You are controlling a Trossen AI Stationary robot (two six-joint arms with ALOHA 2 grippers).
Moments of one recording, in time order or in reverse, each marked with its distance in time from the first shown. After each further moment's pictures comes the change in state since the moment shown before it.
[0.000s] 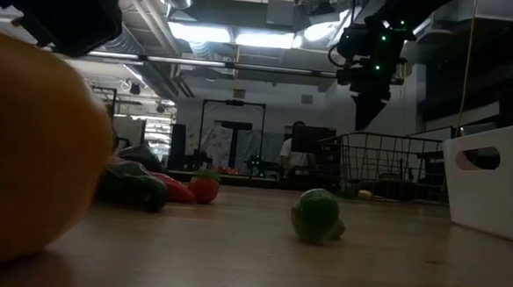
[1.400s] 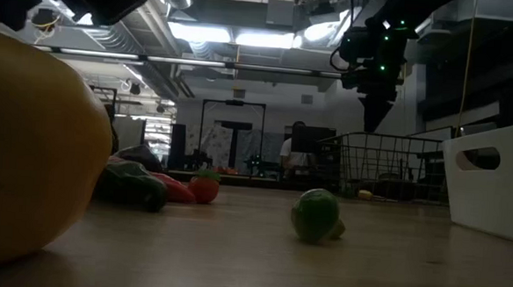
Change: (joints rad) left arm 0.049 -0.103 0.001 -0.012 0.059 0.092; right arm 0.000 0.000 0.000 -0.086 0.000 0.000
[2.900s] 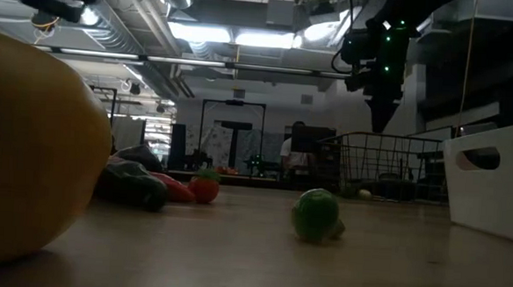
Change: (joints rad) left arm 0.170 -0.268 0.000 -0.284 0.173 0.570; right arm 0.000 0.000 0.000 -0.065 0.037 0.000
